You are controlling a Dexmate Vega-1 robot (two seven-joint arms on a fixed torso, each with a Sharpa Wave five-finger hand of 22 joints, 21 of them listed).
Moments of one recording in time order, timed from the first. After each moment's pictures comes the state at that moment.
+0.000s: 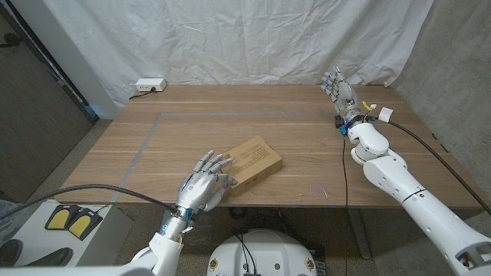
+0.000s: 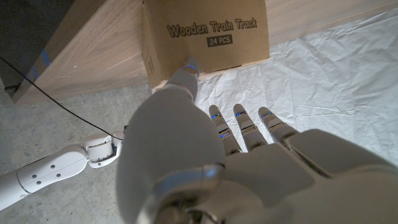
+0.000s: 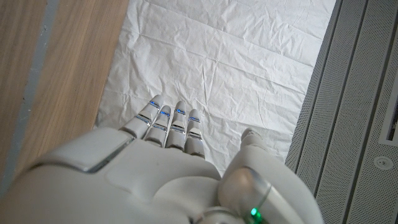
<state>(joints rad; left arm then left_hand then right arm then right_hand) 1.56 0.92 0.51 -2.07 0.85 0.25 0.81 1.19 0.03 0.31 -0.12 0.19 1.01 -0.20 0.40 0.19 0.38 -0.19 0.23 0.19 0.22 -0.04 0.20 0.18 0.01 0.04 0.21 0.18 -0.95 -0.59 -0.28 -1.68 0.59 0.20 -0.20 0.20 0.05 0.19 -0.06 0.21 0.29 0.05 0.20 0.19 0.29 0.08 0.22 0.18 0.18 0.05 0.19 0.18 0.21 -0.04 0.28 0.18</state>
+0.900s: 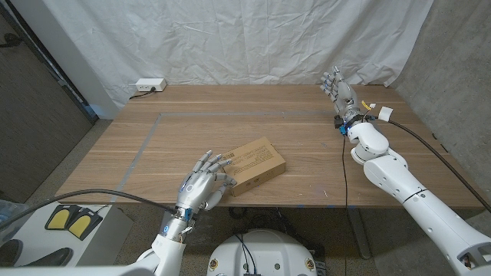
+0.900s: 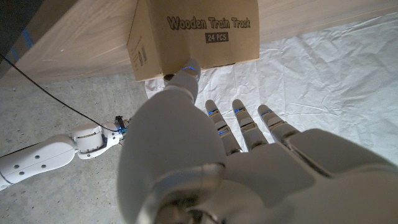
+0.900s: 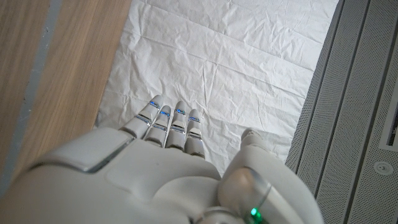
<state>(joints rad) 1.54 0.88 0.52 -2.03 0.80 0.21 0.89 1.18 0.04 0.32 -0.12 0.19 1.10 -0.14 0.41 0.19 0.46 -0.20 0.23 0.19 0.27 -0.04 0.21 0.19 0.04 0.03 0.21 0.18 -0.96 -0.59 -0.29 -1.70 0.58 0.18 -0.21 0.20 0.05 0.19 -0.07 0.21 0.29 0.05 0.20 0.19 0.29 0.08 0.22 0.18 0.18 0.05 0.19 0.18 0.21 -0.04 0.27 0.18</state>
